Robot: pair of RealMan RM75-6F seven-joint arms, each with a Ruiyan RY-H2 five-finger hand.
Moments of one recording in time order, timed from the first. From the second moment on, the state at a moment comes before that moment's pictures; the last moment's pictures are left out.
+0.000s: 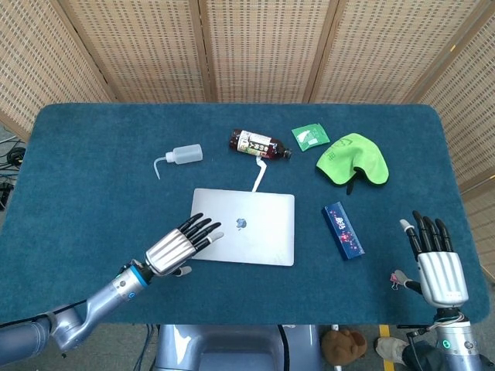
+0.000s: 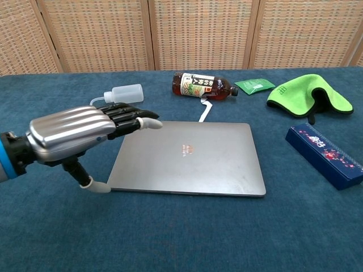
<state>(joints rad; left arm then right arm) -0.62 -1.57 -0.06 -1.34 1.83 1.03 0.12 0.10 -1.25 0.08 -1.58 -1.56 1.53 -0.19</state>
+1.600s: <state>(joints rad) -0.81 -1.91 -0.14 -1.19 1.48 0.87 0.40 0.11 -1.23 0.09 -1.57 -1.52 1.50 -0.11</state>
